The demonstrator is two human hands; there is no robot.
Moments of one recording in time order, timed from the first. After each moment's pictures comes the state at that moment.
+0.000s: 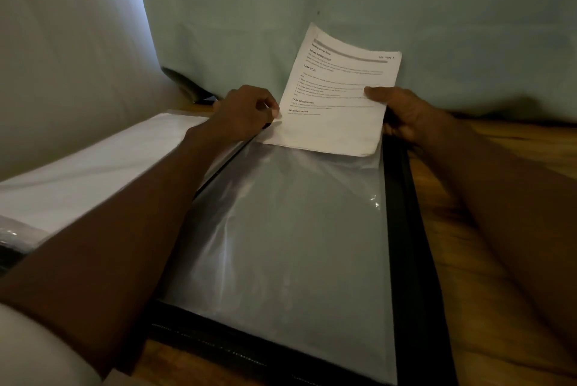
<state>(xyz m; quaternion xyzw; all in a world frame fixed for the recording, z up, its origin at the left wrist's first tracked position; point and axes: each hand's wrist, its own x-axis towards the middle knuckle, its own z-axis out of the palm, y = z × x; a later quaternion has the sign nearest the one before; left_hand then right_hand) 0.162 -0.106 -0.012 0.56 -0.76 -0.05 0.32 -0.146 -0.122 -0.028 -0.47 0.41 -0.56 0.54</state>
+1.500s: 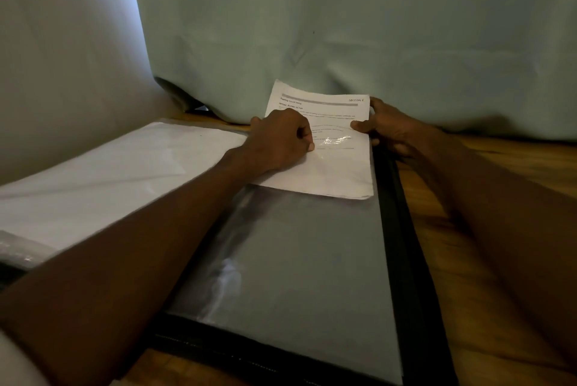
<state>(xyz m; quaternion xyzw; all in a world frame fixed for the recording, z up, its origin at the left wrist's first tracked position) 0.101 -0.080 -0.025 0.50 -0.81 0.01 0.31 -0.140 -0.104 -0.019 -0.60 0.49 -0.49 0.41</state>
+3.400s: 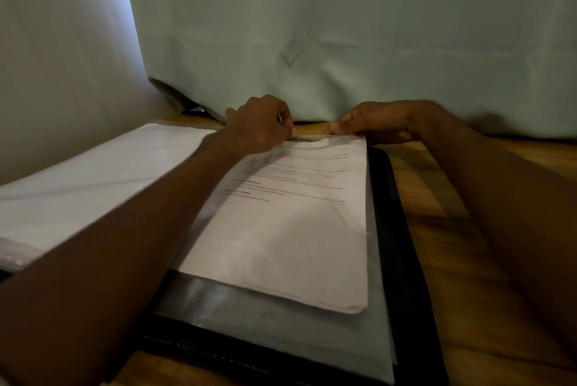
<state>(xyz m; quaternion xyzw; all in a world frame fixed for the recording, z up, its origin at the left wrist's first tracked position) 0.123 -0.084 -0.003 0.55 -0.78 -0.02 0.29 -0.134 -0.086 0.013 -0.72 0.52 -0.19 0.42</state>
